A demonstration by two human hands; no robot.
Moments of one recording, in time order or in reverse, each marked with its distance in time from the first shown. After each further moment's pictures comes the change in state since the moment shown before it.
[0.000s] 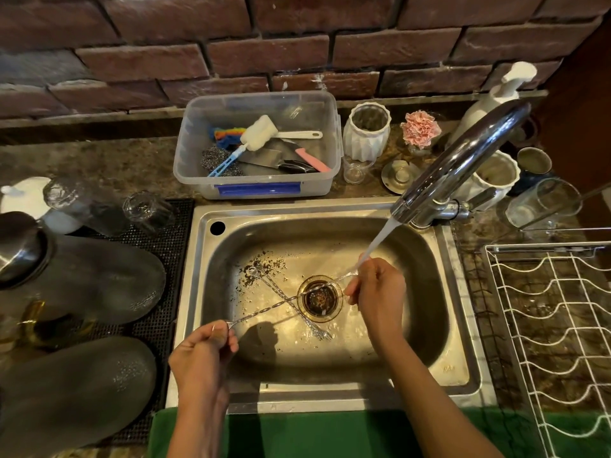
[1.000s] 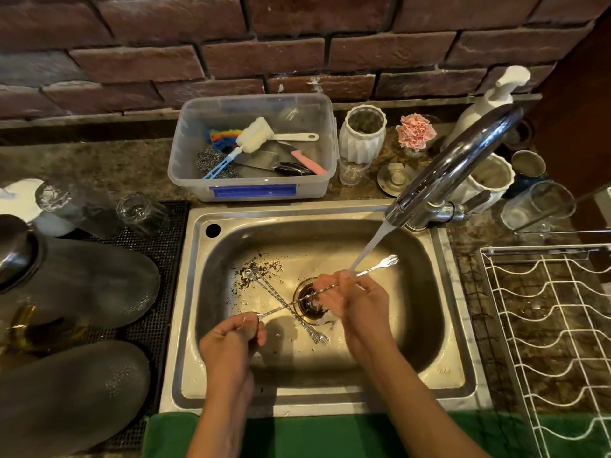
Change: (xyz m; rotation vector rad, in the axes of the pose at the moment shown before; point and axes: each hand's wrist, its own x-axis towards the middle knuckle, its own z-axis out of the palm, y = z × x) left_hand -0.018 -0.010 0.038 0.076 -0.129 -0.009; right_hand -0.020 -0.011 0.007 0.694 -0.164 0.403
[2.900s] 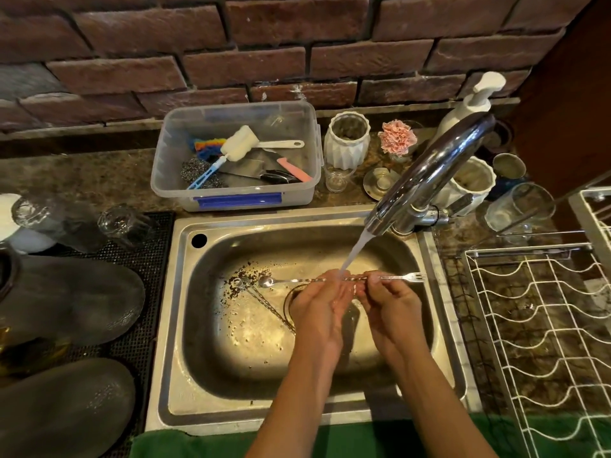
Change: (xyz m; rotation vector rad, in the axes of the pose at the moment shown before) left_hand -0.029 -0.018 0.132 -0.433 -0.296 -0.332; right_hand 0.019 -0.030 -0.057 0.125 -0.003 -0.056
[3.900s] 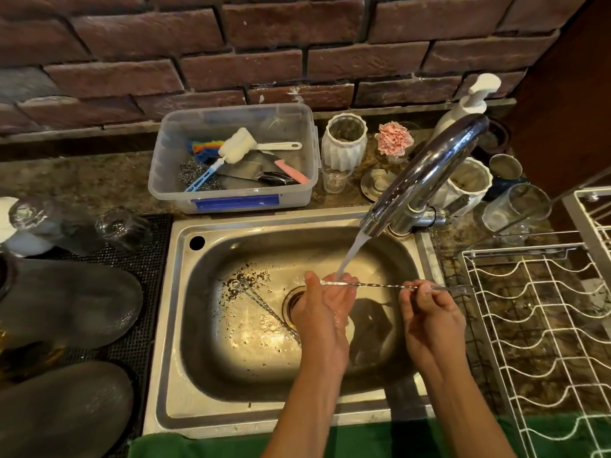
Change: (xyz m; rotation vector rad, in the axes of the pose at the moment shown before) left_hand 0.000 -0.014 0.004 -0.041 0.061 0.079; right_hand 0.004 -0.024 -0.041 0.178 0.154 -0.140
